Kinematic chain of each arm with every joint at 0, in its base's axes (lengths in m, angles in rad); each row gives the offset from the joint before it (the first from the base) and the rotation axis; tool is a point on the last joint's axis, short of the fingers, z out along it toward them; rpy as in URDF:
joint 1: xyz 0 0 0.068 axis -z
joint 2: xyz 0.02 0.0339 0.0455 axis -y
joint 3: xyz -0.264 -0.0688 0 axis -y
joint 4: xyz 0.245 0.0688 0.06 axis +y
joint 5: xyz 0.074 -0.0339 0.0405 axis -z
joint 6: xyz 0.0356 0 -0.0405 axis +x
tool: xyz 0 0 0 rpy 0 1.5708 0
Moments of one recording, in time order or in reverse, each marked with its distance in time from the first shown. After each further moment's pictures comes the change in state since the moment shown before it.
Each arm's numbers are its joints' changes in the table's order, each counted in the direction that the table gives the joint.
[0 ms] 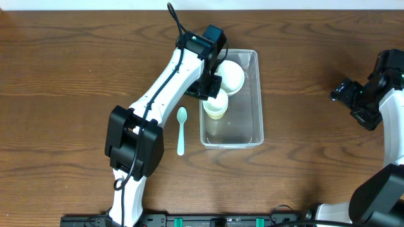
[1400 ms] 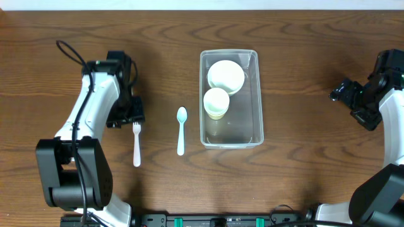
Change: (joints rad) left arm -0.503 0.365 -0.662 -0.150 -0.119 -0.022; right arm 0.000 0.000 -0.001 0.000 0.000 0.000
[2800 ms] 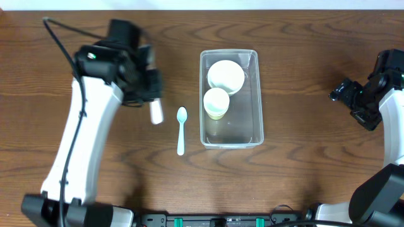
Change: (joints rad) left arm 0.265 0.196 0.418 0.140 0.198 -0.064; right arm 0.000 0.000 0.000 0.000 0.000 0.000
